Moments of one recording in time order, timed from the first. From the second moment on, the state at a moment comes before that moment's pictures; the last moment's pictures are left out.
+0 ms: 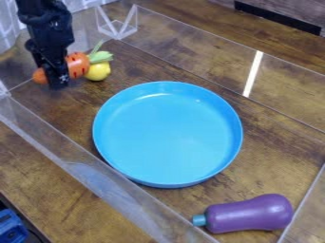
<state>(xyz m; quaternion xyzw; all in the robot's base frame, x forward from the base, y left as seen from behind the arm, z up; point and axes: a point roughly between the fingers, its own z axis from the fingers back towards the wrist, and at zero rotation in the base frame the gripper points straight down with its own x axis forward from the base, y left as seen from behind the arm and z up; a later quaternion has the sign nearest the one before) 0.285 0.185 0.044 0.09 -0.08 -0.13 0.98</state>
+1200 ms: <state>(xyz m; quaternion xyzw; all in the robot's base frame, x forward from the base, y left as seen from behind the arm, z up) 0.280 0.184 0.027 0.11 -0.07 -0.07 0.99</state>
